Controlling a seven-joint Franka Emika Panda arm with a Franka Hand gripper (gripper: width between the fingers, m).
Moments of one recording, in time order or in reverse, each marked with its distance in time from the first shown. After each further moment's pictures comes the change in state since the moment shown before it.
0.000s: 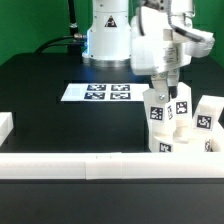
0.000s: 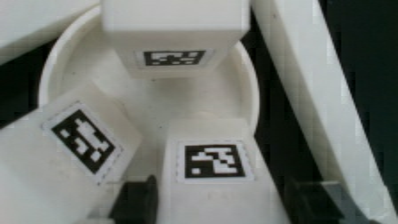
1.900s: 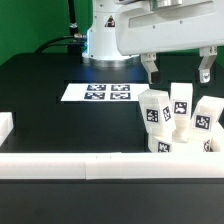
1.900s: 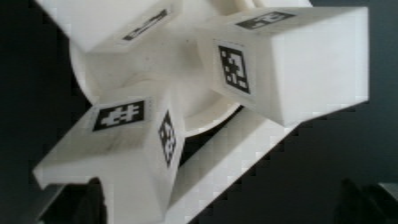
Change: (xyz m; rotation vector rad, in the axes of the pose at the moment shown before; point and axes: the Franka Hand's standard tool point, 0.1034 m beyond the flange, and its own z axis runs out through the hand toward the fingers) arm -0.015 -0.009 -0.024 -0.011 0.003 -1.490
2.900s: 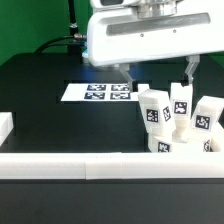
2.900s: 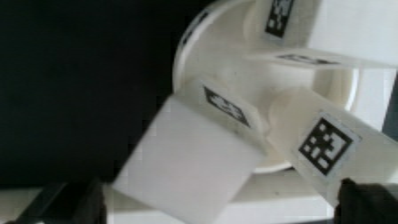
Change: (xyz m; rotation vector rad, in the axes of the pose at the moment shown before) arm 0.003 0.026 0.007 -0.005 -0.194 -0.545
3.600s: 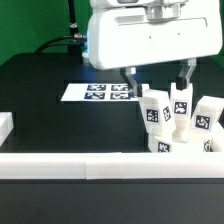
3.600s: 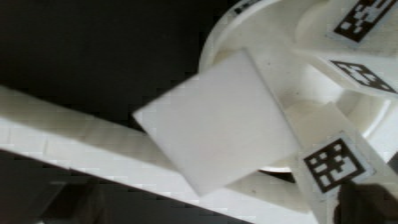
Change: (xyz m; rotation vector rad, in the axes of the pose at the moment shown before) arm 0.011 -0.003 0.002 -0.092 0.074 -0.458
